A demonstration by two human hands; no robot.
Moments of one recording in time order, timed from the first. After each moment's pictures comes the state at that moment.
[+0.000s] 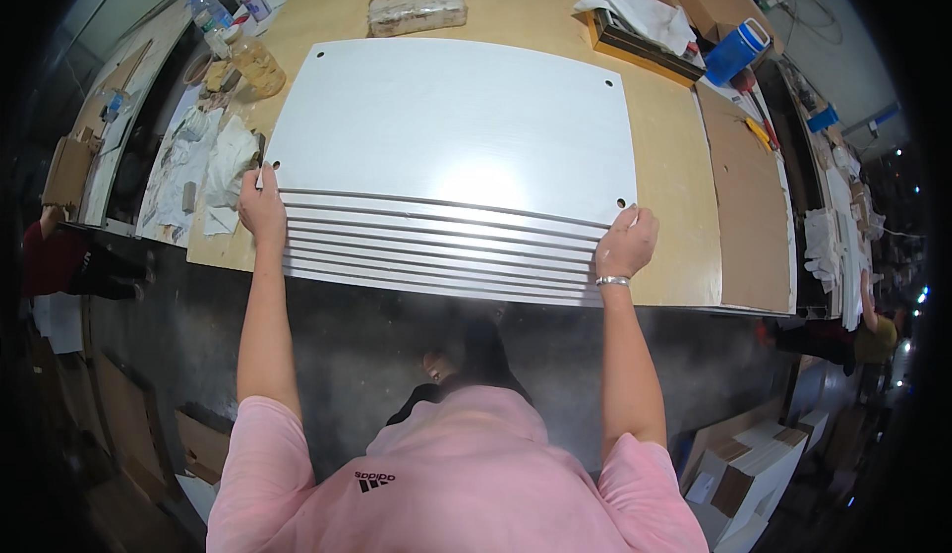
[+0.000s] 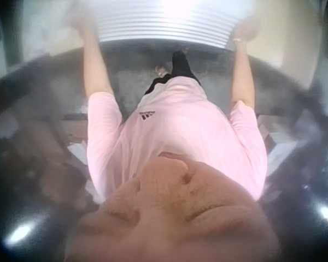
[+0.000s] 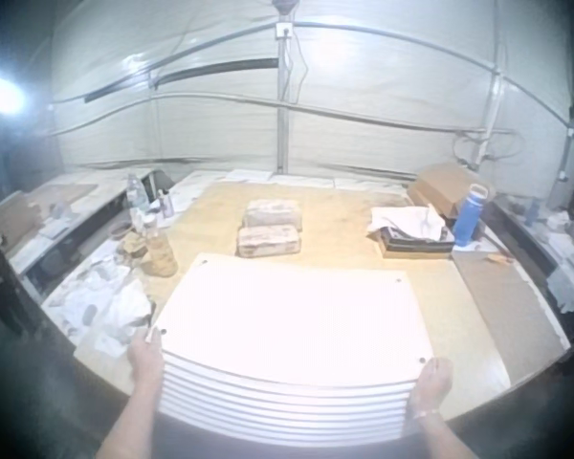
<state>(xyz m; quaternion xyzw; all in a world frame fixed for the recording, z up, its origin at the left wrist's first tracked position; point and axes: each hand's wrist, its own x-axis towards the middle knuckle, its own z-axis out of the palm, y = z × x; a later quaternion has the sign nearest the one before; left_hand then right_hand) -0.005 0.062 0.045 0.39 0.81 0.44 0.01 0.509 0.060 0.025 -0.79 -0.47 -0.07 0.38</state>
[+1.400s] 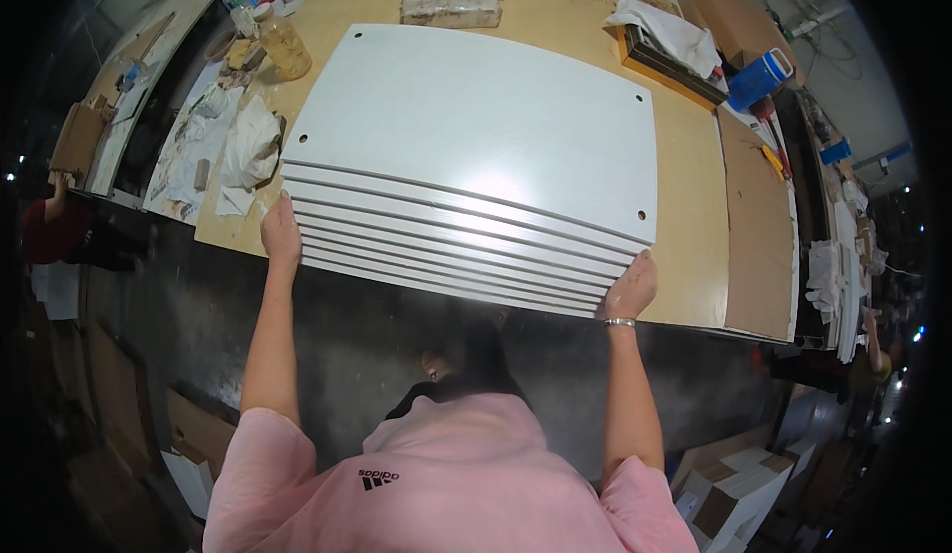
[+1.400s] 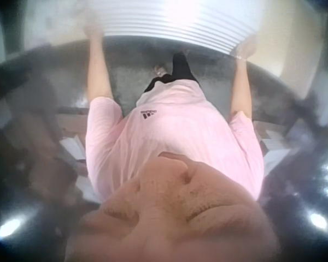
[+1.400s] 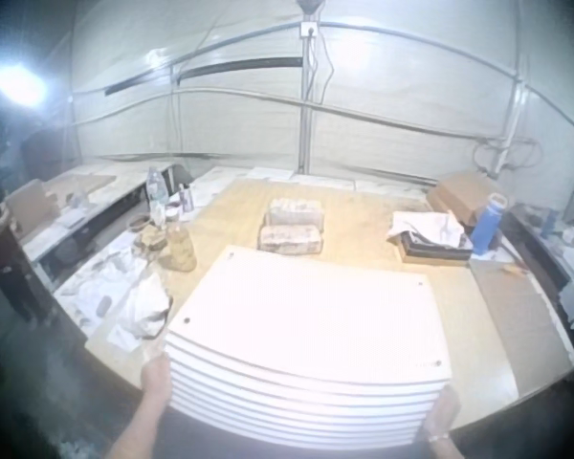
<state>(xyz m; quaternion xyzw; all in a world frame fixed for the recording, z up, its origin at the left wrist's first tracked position) -0.031 0.004 -0.010 0.43 0.79 0.42 0.09 0.524 0.020 -0.008 -0.76 -0.48 0.05 0.43</state>
